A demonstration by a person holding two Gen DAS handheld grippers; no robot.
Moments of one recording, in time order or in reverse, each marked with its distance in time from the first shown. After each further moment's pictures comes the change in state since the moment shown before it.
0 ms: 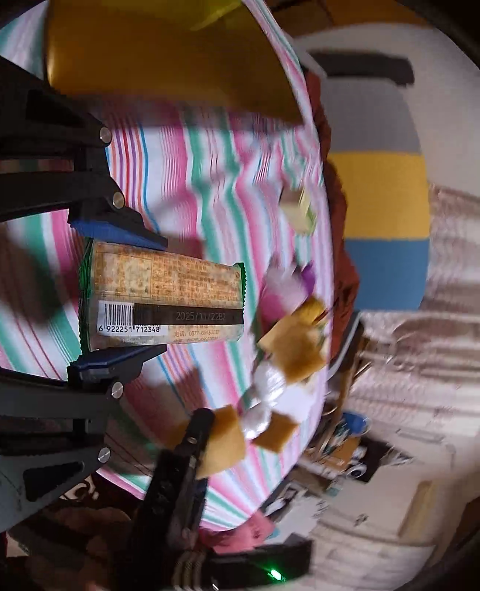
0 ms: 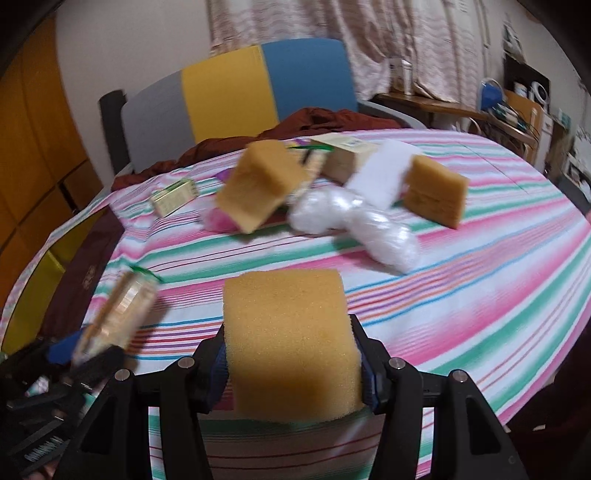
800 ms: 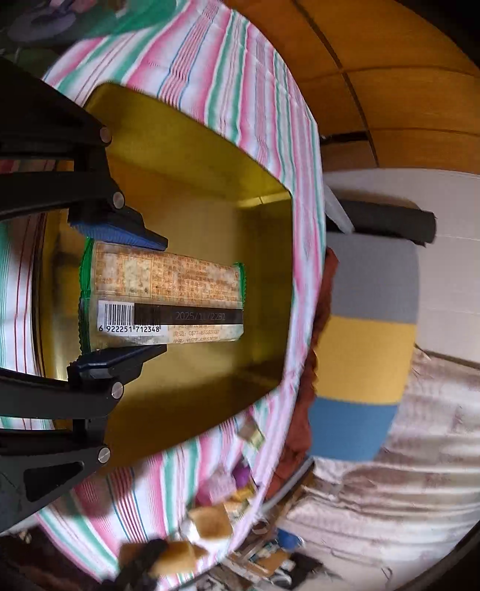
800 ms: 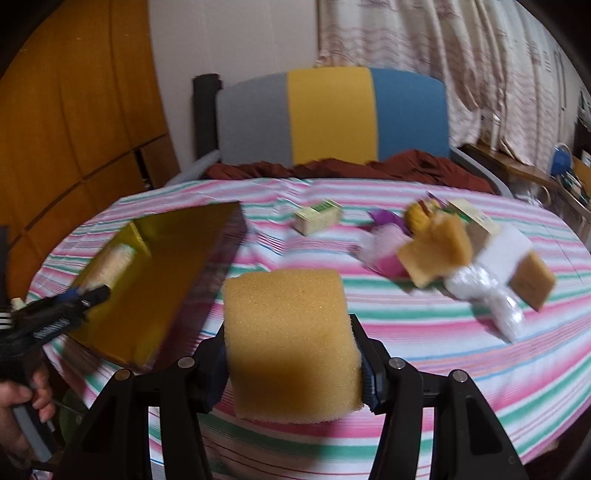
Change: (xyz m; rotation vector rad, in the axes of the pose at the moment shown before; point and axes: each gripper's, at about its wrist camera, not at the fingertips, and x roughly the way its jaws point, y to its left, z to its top) left arm -0.082 0.187 -0.014 -0.292 -0.028 0.404; right arm -0.030 0.138 0.020 -0.232 -0.068 0.219
